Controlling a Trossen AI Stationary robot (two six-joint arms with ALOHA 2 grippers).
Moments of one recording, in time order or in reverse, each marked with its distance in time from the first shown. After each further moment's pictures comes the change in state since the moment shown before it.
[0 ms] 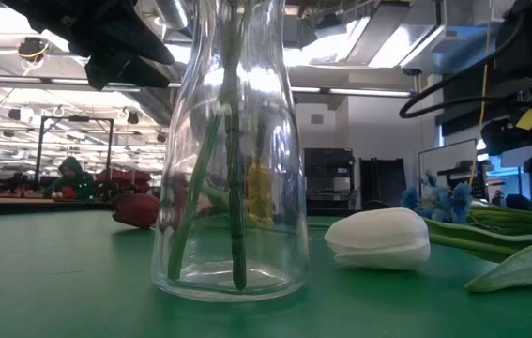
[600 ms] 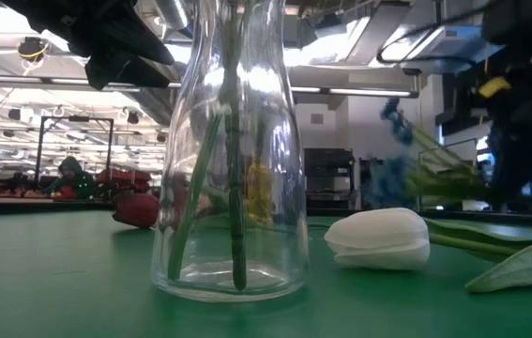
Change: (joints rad) left arm 0.000 0.000 0.000 -0.001 0.000 0.001; right arm -0.002 -0.036 0.062 0.074 0.270 -0.054
